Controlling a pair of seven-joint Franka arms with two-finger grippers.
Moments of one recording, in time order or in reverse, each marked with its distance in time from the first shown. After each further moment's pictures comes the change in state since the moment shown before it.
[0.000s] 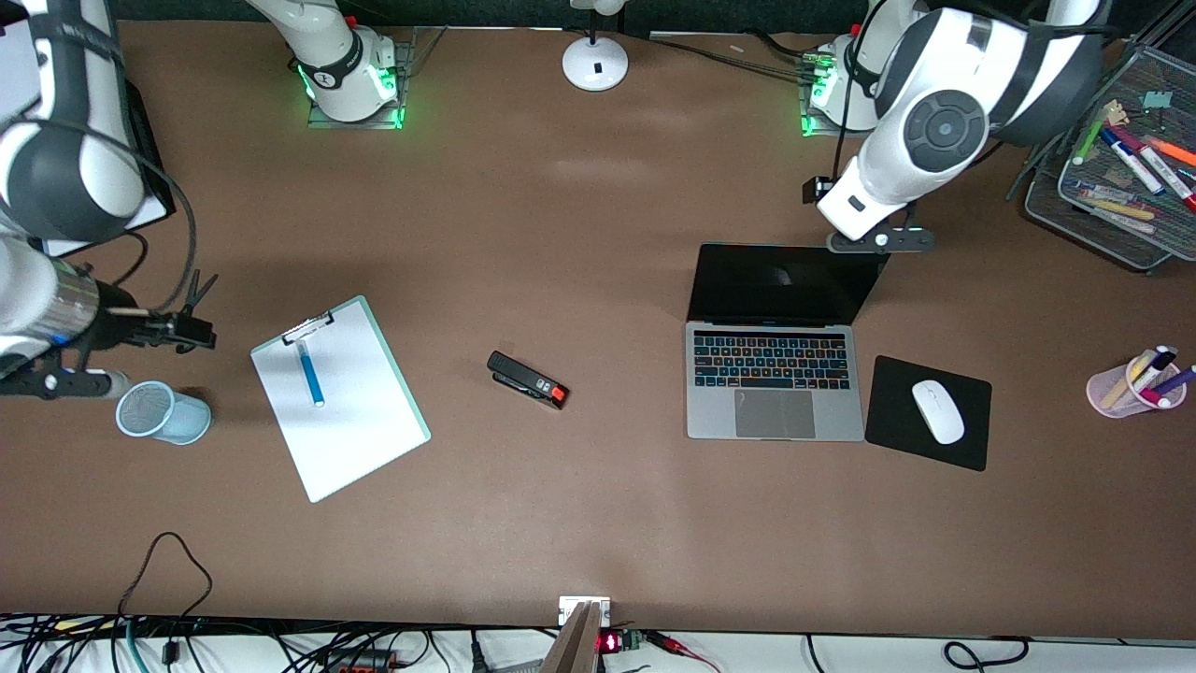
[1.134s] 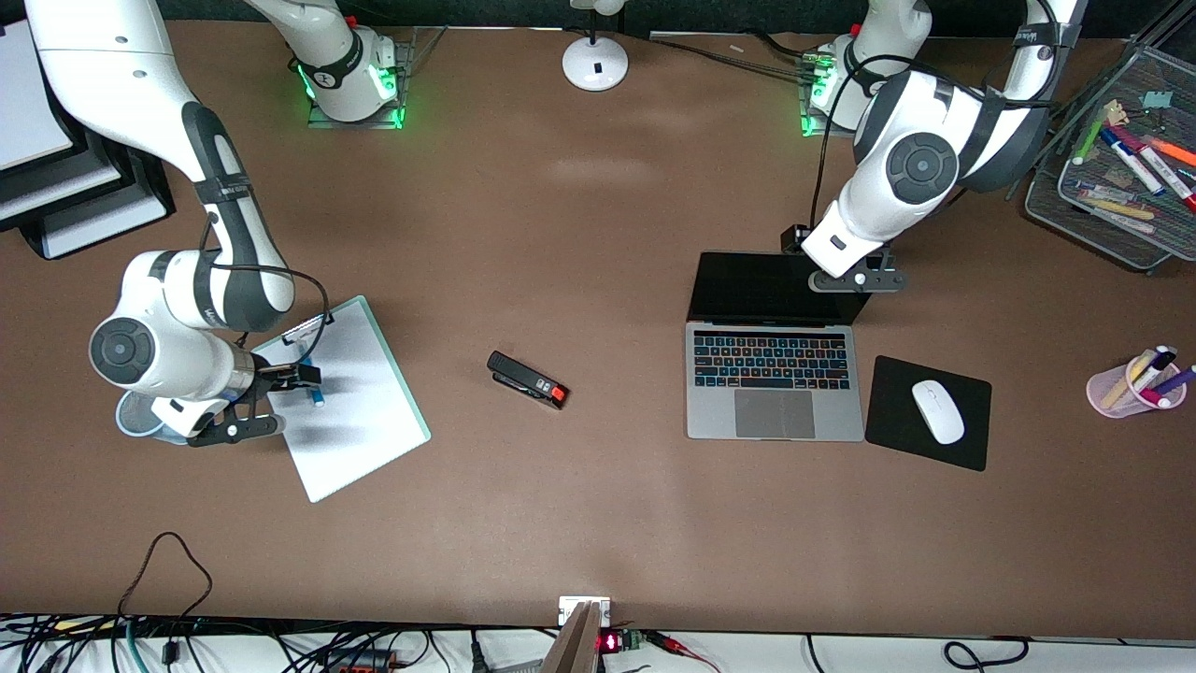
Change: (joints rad) left arm 0.015 0.108 0.001 -0.045 0.000 0.326 -0.005; right arm 0.062 0.232 0.003 -0.161 0.000 0.368 -0.117
